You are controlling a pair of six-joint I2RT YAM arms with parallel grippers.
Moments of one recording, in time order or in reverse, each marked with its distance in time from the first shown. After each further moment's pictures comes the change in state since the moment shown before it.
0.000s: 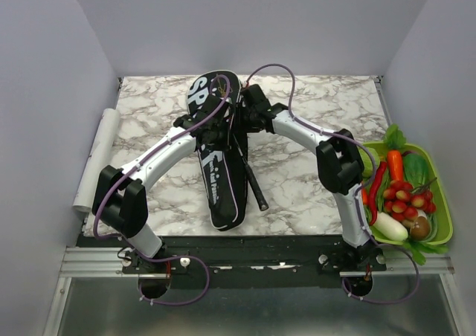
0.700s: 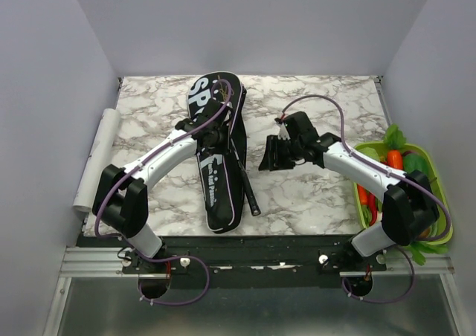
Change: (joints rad) left arm -0.002 0.001 -0.052 0.040 0.006 0.000; right arm -0.067 -0.691 -0.722 -0.036 -0.260 0.041
